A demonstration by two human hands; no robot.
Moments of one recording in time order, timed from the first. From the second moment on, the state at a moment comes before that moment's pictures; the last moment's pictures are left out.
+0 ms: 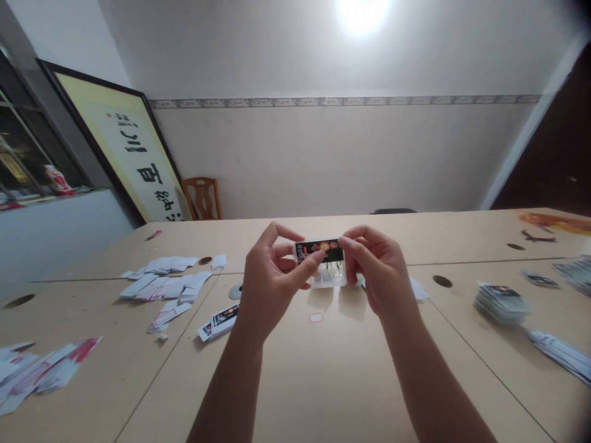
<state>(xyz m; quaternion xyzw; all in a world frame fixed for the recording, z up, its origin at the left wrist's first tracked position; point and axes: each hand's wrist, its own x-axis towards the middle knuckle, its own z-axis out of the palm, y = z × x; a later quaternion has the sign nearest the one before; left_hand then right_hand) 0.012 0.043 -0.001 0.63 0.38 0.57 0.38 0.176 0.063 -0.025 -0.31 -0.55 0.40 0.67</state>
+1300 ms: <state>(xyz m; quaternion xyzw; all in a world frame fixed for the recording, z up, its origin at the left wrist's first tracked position) -0.008 0.053 -0.004 0.65 0.27 0.51 0.50 0.190 0.062 -0.021 -0.28 -0.64 0.47 0.54</state>
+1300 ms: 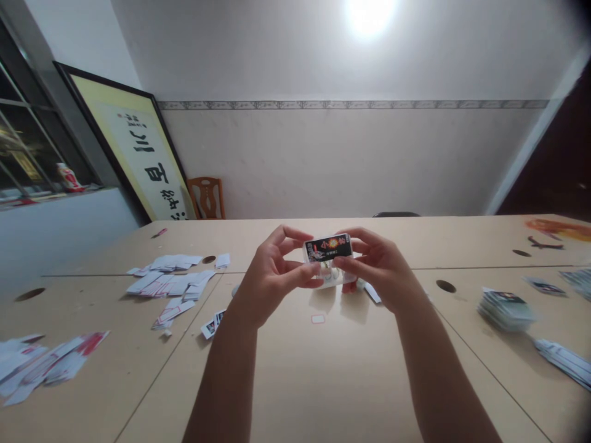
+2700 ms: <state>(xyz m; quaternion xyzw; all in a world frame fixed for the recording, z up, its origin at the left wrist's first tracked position) -0.001 0.065 -0.009 0.64 0.38 0.59 0.33 0.168 0.052 -0.025 -0.38 -0.61 0.25 0.65</state>
